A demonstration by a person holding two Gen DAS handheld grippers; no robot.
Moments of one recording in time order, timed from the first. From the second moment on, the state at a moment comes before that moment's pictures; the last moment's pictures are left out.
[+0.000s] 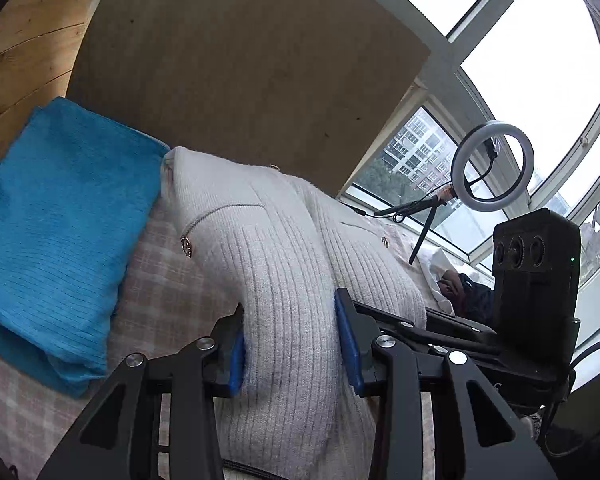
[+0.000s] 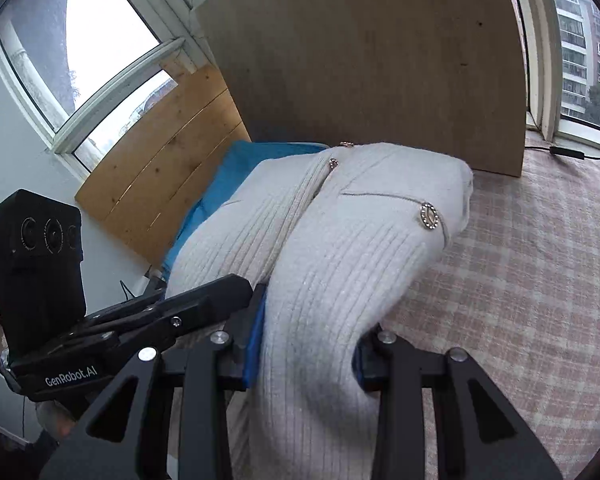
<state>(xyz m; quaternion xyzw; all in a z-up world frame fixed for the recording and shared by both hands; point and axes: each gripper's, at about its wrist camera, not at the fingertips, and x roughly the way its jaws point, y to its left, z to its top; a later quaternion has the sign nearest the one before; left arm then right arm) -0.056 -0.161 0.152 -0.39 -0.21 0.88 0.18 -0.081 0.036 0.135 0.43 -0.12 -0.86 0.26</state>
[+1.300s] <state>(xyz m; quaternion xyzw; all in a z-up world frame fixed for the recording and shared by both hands) -0.049 -0.319 0.080 -0.46 -0.17 0.87 0.00 -0.143 -0.119 0.084 0.49 0.01 -0.82 0.30</state>
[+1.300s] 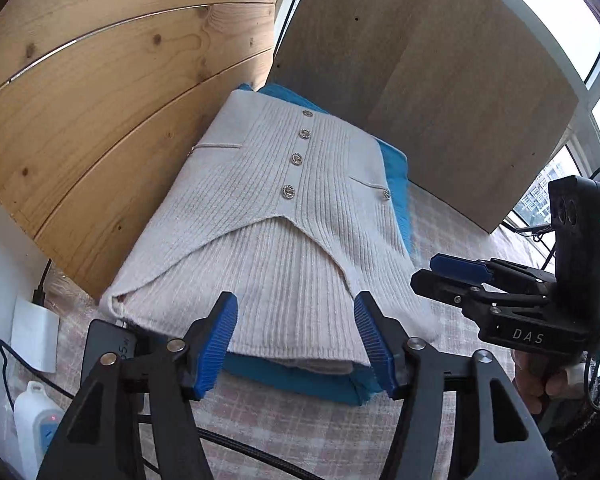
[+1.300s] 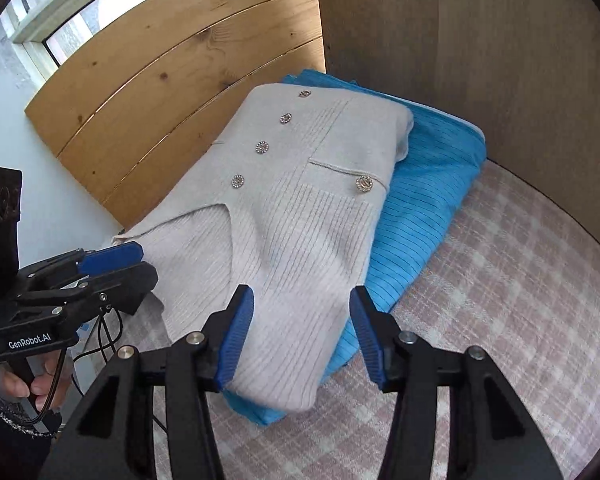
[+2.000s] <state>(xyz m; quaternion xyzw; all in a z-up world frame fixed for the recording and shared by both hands) 0.094 -0.202 0.167 -0.43 -0.12 0.89 -0.08 0.024 0.019 0.162 0.41 0.01 -0.87 0.27</state>
